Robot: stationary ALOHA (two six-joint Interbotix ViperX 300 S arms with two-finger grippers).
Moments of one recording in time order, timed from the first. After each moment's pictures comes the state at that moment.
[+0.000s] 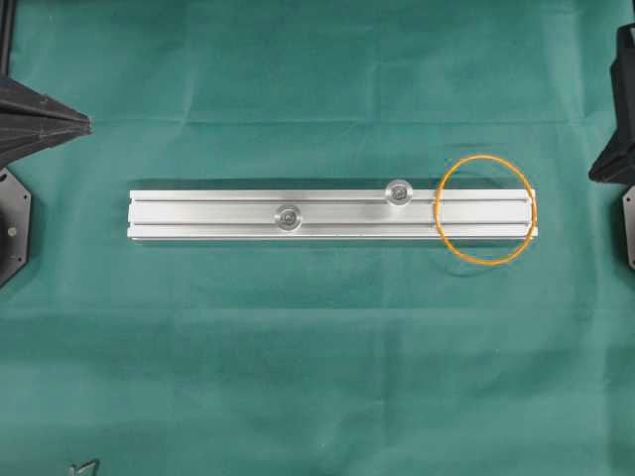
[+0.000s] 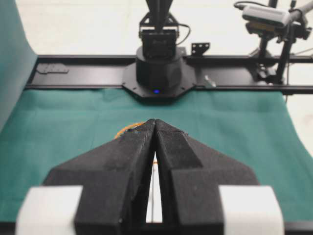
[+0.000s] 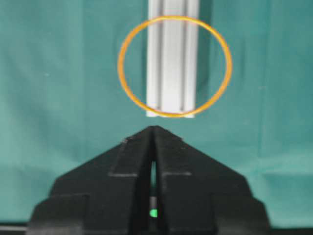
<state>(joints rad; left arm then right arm) 0.00 -0.97 0.78 0.03 0.21 -0.02 0.00 -0.66 0.44 0.00 1.37 0.14</state>
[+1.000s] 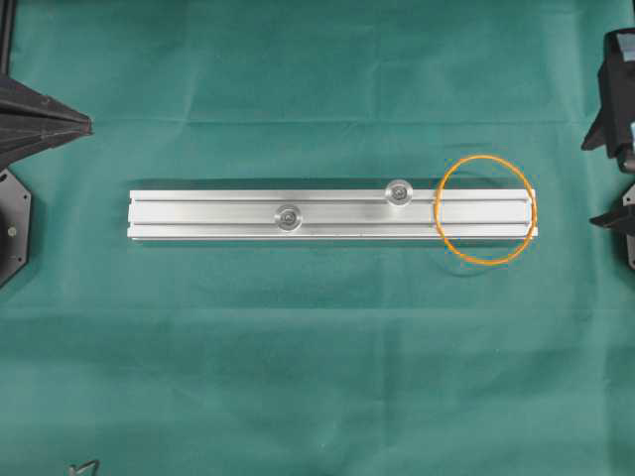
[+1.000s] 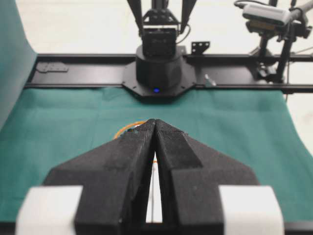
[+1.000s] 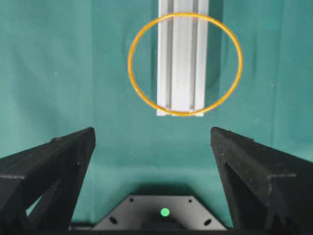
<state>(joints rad) 0.00 -0.96 0.78 0.03 0.21 -0.02 0.00 -0.64 0.44 0.03 1.37 0.16</state>
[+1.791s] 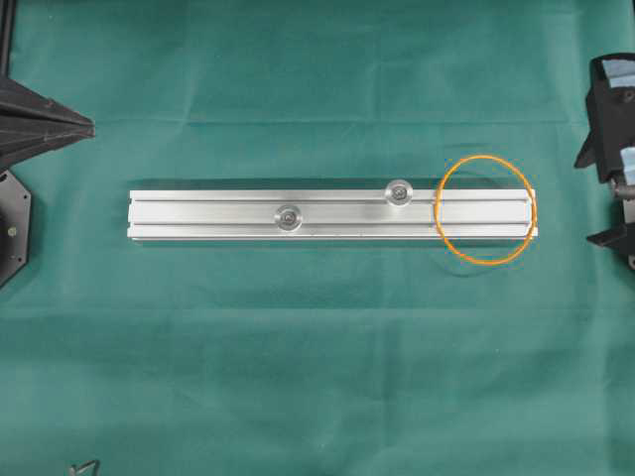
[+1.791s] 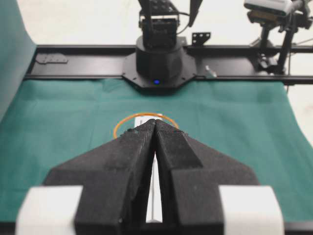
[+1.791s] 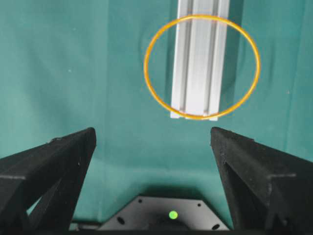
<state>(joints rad) 0.00 -0.96 0.78 0.03 0.24 -0.02 0.05 -0.62 0.44 0.04 1.36 0.16</state>
